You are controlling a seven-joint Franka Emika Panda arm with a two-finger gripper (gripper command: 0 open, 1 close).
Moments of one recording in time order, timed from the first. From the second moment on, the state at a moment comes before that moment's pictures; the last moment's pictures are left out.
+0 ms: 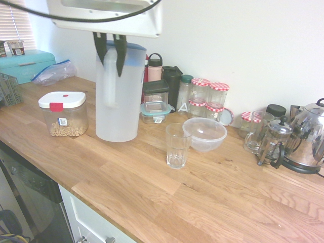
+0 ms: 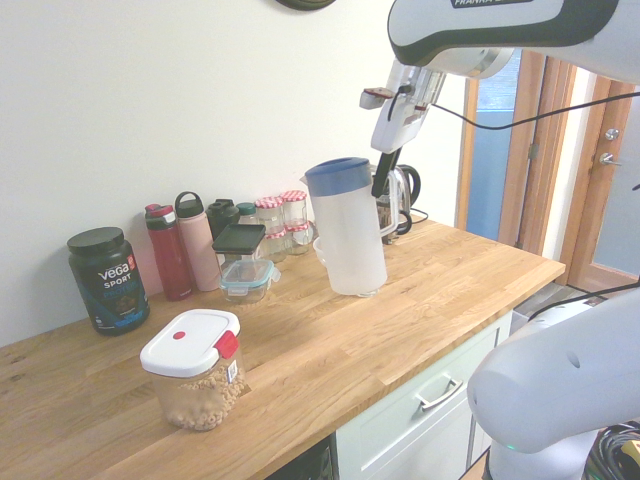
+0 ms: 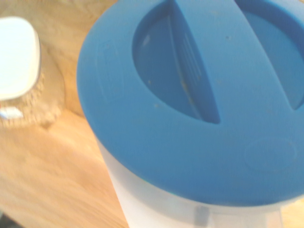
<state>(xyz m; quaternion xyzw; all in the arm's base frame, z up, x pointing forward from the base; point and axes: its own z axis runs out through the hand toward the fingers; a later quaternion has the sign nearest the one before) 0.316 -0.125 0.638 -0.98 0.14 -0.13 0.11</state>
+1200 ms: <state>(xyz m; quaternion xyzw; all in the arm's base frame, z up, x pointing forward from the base) 0.363 -0.329 0.643 -0.99 -0.04 -0.09 0.06</state>
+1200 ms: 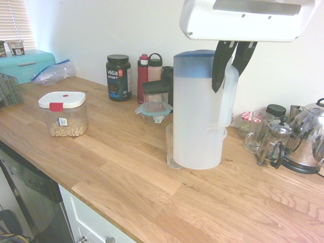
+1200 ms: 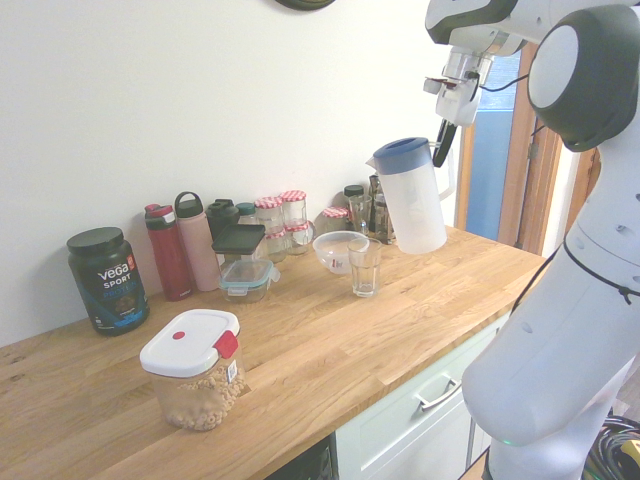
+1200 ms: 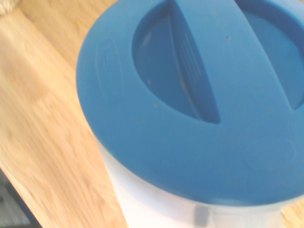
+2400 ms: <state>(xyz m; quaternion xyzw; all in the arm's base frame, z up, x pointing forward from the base) 0.446 -0.254 0.554 -0.97 -0.15 0.03 -0.18</state>
